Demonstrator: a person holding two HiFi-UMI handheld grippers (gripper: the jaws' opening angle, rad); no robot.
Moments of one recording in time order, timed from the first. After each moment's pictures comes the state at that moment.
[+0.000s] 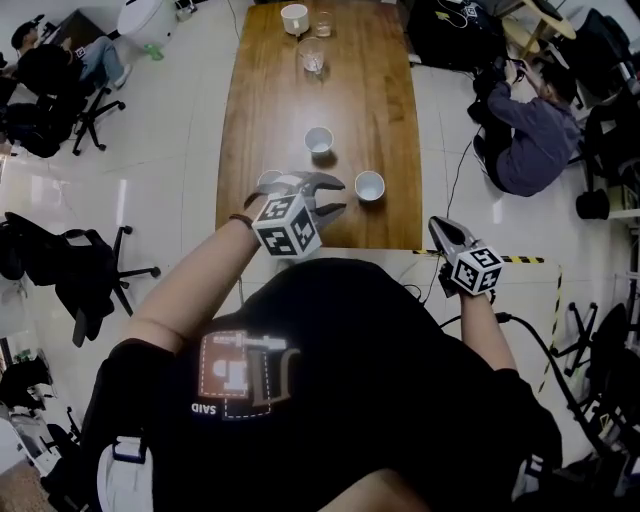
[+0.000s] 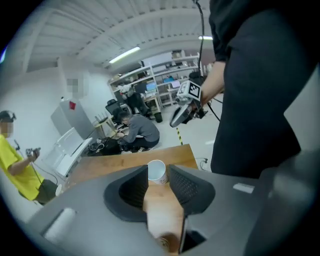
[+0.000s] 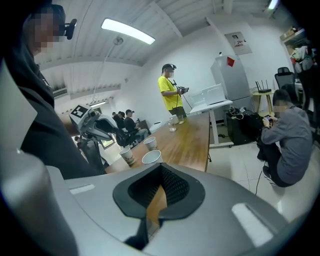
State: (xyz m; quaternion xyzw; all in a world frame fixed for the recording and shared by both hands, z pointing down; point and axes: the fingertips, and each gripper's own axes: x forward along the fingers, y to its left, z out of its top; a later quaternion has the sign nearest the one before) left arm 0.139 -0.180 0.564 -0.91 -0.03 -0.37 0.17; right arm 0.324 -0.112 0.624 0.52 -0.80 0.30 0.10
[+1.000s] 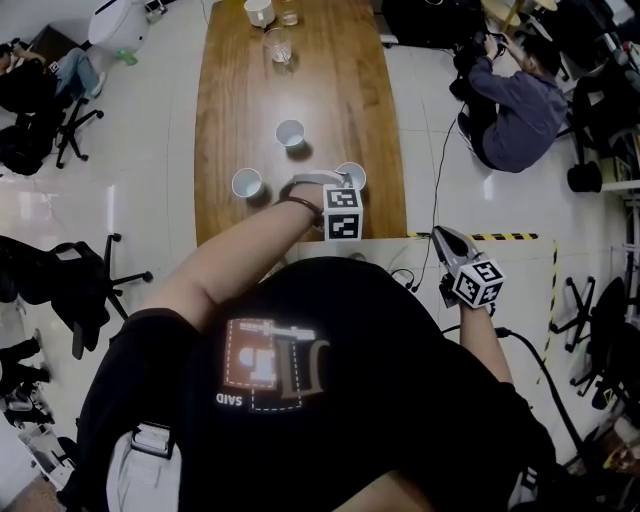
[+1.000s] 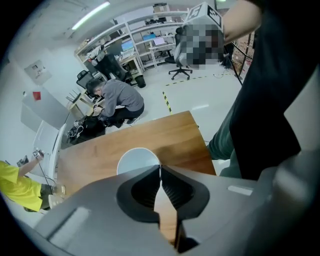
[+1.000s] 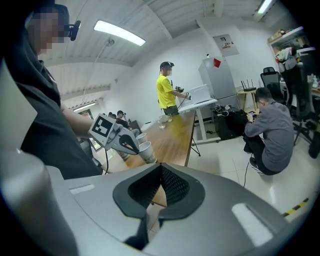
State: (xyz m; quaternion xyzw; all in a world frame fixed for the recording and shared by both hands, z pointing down) left arm 0.215 -0.168 0.697 -0.79 -0.09 -0.57 0.21; right arm 0.366 -0.048 0.631 0.56 -0.76 0.32 0.10
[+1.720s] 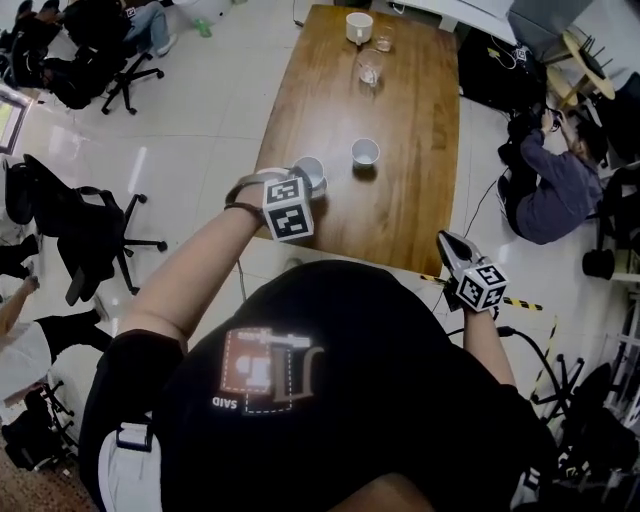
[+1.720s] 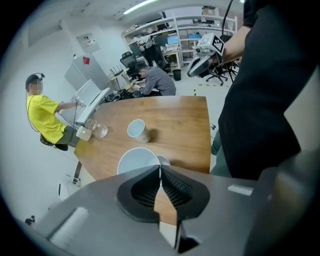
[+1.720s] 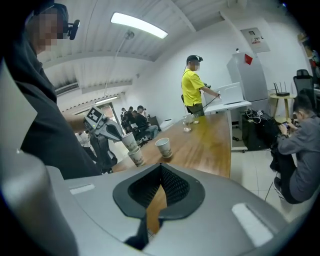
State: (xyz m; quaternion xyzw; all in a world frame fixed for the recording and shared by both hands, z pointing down) left arm -0.011 -0.248 0.613 -0.80 0.09 -0.59 0.10; right arm 0.273 -0.151 0.614 0.46 -0.83 0.28 0.12
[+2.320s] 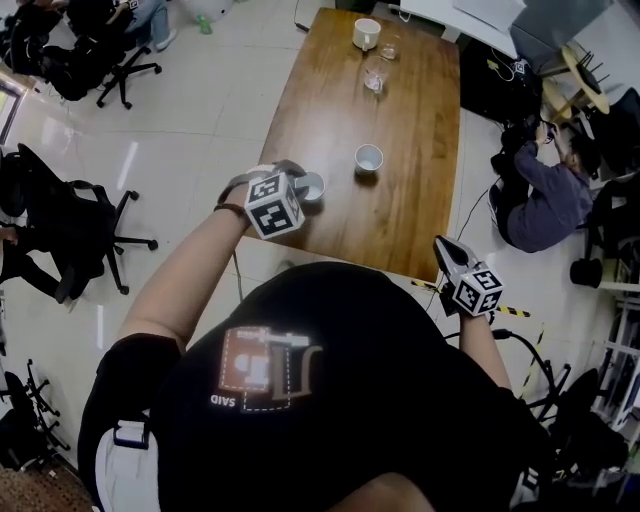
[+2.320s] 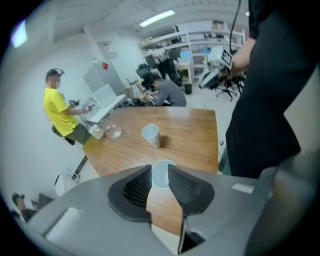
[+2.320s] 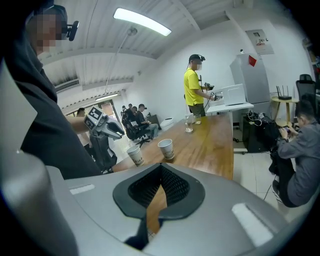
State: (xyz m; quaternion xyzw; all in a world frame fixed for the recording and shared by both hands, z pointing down) left arm -0.032 -0.271 0.597 -0.84 0.16 -0.51 0.07; right arm 0.258 -0.158 0.603 0.46 -0.83 0.28 0.14
